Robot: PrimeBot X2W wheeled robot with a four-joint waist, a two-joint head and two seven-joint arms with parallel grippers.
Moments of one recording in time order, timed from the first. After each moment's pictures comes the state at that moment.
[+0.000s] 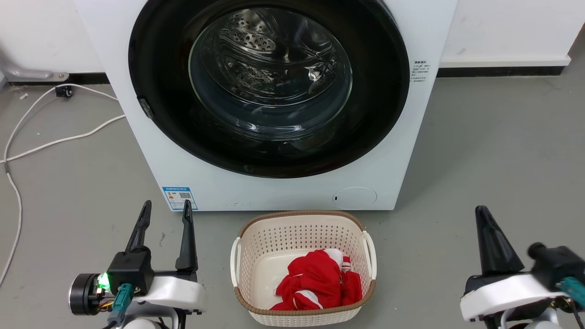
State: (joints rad) left arm -0.06 0.06 0.00 0.10 -0.04 0.00 -0.26; right arm 0.00 -0.05 -0.04 0.08 0.08 0.13 -0.18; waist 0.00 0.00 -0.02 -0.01
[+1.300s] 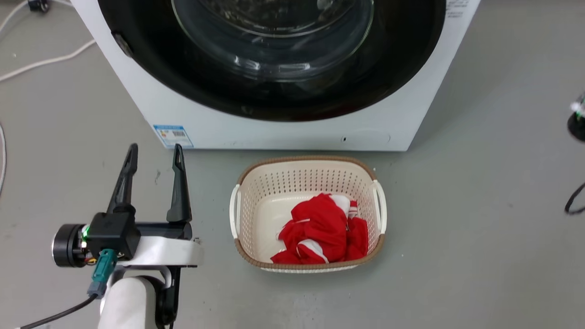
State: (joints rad) left arm -0.17 0.05 0.01 0.02 -0.04 -0.03 -0.26; right arm -0.82 -0.37 0.02 0.65 1.72 0.13 0.07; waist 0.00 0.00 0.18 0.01
